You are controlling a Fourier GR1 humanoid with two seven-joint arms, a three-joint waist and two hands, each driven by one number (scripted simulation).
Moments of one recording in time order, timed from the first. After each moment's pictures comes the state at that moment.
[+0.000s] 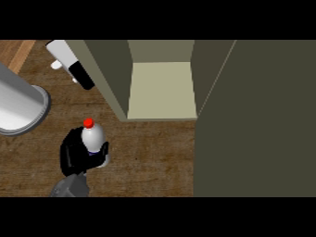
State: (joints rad) left arm -0.24 0.04 0.12 -0.70 0.48 -0.10 -0.91; right arm 1.09 -0.13 -0.11 -2.41 -0.23 0.59 -0.46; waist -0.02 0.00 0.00
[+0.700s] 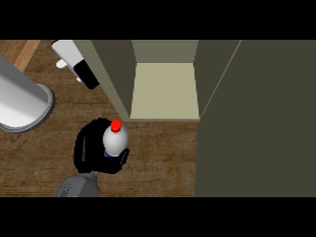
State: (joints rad) left arm -0.14 0.01 -0.13 -1.15 0.41 -0.04 -0.66; right arm 1.09 -0.13 -0.14 -2.41 -0.24 0.59 -0.45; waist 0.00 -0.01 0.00
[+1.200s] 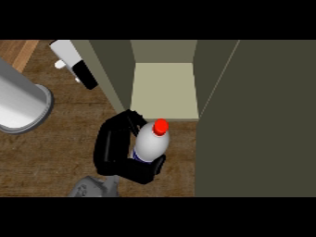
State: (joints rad) left arm -0.17 0.00 -0.42 -1.50 0.40 0.27 -0.42; right arm 1.04 -0.12 -0.12 -2.41 -0.24 0.58 -0.42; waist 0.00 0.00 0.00
